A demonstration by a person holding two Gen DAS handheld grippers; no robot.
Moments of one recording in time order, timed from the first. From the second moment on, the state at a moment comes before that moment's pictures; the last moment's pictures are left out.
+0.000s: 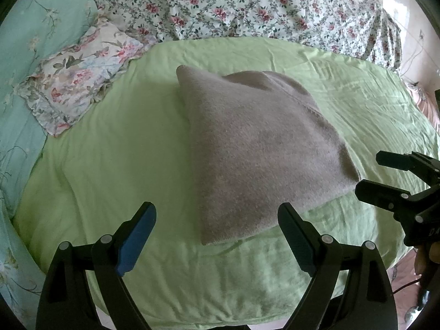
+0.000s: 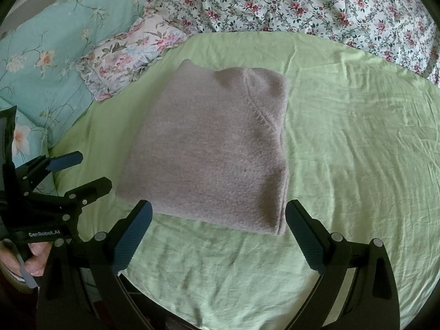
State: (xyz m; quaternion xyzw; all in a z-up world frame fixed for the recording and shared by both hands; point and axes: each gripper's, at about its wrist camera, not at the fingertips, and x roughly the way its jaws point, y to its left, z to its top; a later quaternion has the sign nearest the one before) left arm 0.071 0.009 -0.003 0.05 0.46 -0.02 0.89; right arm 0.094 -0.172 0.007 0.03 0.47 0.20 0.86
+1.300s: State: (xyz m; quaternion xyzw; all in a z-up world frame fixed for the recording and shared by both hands) left arm 0.079 0.002 -0.002 0.06 0.46 -0.01 0.89; right arm 0.104 -0.169 0.010 0.04 0.46 0.20 0.87
